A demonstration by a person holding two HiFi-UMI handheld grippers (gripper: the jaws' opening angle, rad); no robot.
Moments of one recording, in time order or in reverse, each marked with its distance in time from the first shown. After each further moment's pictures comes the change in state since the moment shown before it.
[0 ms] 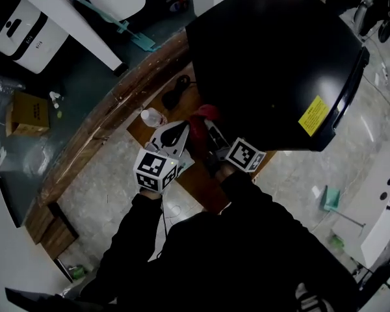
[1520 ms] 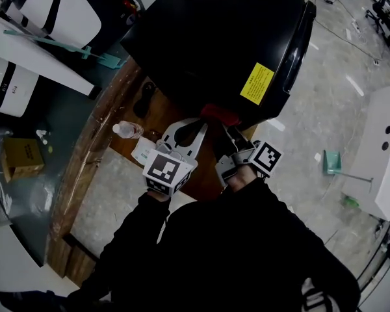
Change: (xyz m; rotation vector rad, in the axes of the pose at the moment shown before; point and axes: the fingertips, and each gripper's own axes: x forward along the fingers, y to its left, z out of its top) left arm 0.049 -0.159 0.067 0.141 -0.067 -0.326; right arm -0.154 0.014 0.097 0.307 -0.307 -0.060
